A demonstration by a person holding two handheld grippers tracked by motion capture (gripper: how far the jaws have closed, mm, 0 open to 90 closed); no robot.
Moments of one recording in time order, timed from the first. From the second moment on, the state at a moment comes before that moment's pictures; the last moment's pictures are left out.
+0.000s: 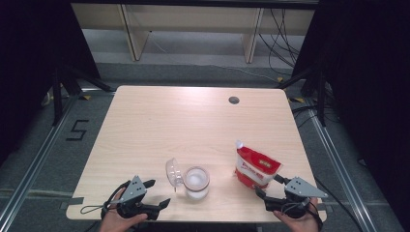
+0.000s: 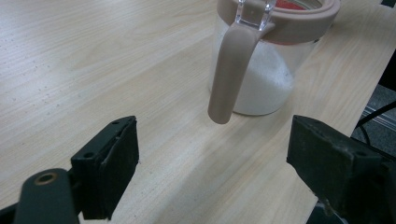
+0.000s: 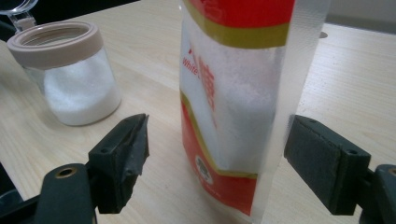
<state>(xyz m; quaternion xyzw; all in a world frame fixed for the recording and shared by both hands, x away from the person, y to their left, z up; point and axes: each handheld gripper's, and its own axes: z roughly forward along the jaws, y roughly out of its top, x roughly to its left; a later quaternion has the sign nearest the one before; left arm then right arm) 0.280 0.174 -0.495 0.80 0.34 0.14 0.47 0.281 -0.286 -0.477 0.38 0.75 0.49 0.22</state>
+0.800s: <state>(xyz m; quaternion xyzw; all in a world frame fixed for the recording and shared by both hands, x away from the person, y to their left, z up) 0.281 0.176 -0.494 0.80 0.34 0.14 0.47 0.264 -0.287 -0.480 0.38 0.77 0.45 0.22</state>
